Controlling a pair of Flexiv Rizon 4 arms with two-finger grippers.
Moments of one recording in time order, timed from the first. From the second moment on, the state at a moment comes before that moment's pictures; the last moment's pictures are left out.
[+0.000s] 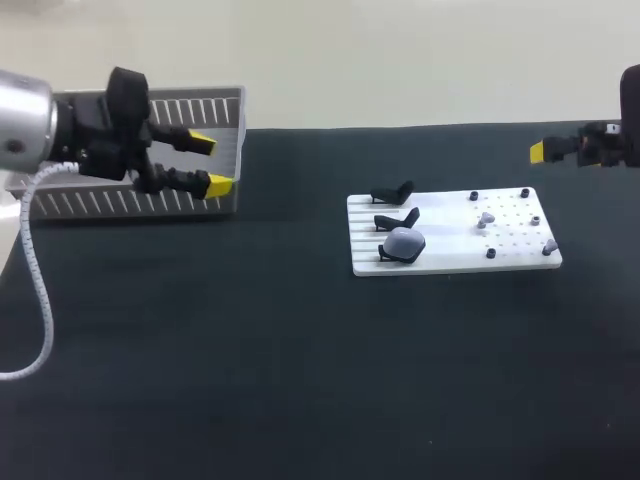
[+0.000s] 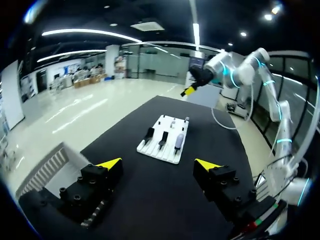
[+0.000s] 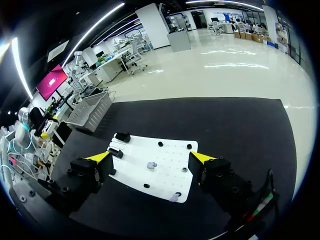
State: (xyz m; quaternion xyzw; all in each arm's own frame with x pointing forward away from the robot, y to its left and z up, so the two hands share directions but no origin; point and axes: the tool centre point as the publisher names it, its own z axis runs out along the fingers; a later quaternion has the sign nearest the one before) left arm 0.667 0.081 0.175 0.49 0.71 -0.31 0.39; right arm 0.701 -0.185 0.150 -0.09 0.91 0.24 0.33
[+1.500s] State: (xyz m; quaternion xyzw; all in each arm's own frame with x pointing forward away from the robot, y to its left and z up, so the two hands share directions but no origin) left arm 0.695 -0.003 0.114 0.60 0.64 -0.35 0.33; right arm 0.701 -0.185 0.149 -0.09 0.91 0.24 0.33
